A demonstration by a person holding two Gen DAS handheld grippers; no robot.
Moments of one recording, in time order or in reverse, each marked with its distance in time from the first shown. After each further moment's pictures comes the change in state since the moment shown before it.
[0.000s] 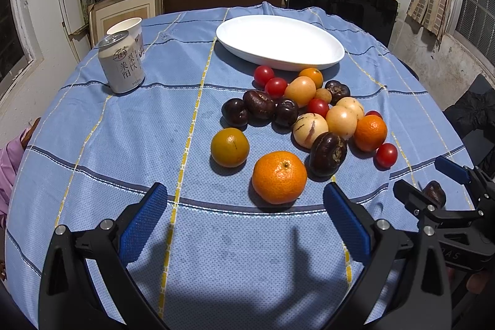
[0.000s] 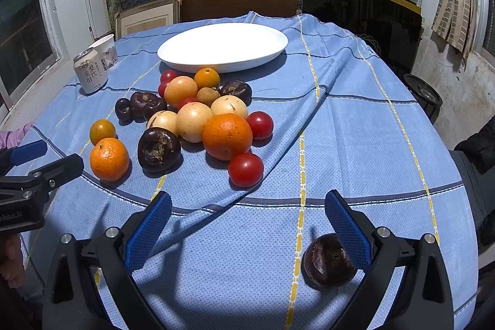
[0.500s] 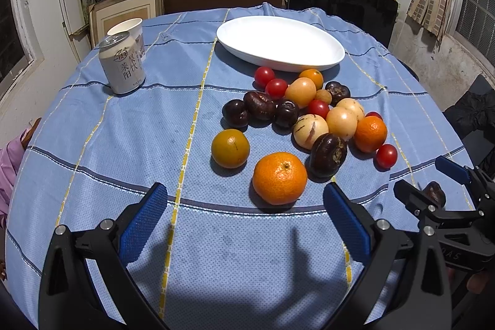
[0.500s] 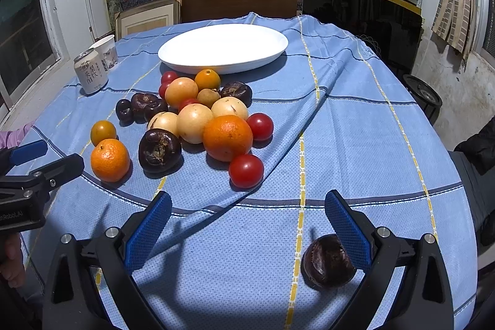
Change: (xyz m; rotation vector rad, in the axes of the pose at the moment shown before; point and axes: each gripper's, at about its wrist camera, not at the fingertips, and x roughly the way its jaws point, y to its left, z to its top) left arm 0.000 0.000 0.001 0.000 -0.002 0.000; right arm -0.001 0.000 0.001 -0.003 -0.004 0.000
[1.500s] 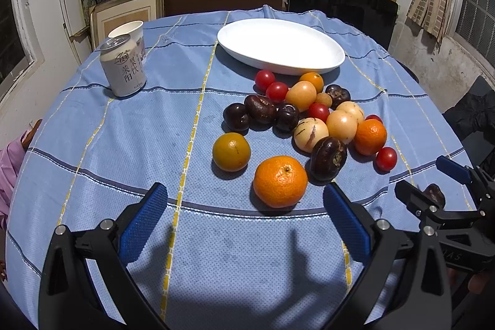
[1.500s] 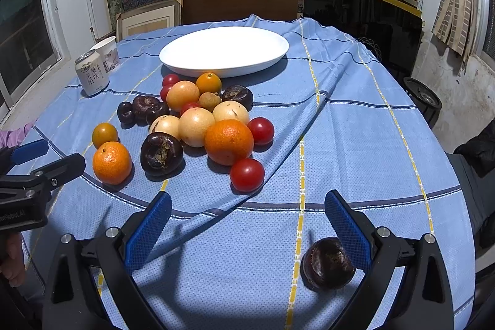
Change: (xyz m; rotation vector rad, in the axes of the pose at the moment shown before) left arm -0.002 0.001 0.002 0.000 -0.009 0.000; right arm -0.001 0.001 0.003 -0.003 -0.006 0.001
